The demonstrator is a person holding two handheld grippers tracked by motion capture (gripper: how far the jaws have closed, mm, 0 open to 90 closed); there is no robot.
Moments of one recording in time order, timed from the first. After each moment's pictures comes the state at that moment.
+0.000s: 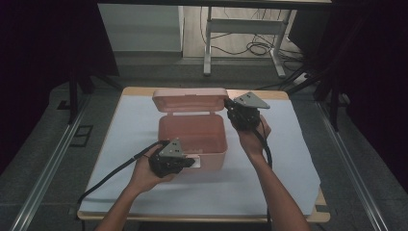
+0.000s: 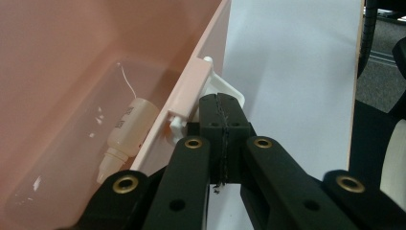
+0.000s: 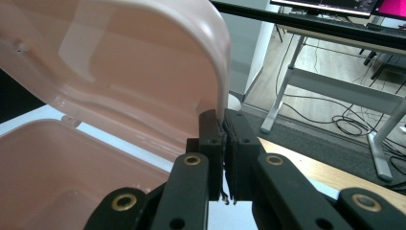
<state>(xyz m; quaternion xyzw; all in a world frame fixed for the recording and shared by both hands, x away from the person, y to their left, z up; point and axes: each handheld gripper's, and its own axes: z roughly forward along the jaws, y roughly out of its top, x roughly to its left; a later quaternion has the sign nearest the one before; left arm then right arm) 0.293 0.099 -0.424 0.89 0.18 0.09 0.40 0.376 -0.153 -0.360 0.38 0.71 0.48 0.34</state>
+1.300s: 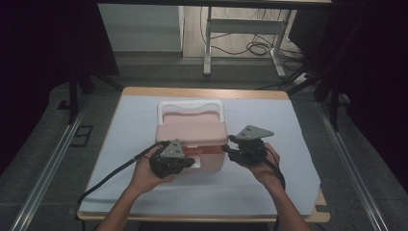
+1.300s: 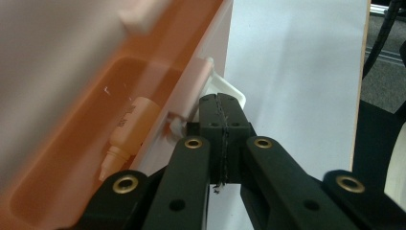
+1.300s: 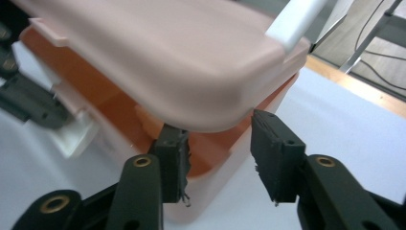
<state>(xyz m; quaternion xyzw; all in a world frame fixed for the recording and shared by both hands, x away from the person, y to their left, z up) 0.291 0.097 -0.424 0.89 0.19 0.10 0.39 0.309 -0.178 -0.399 0.32 0.82 0.43 0.21</state>
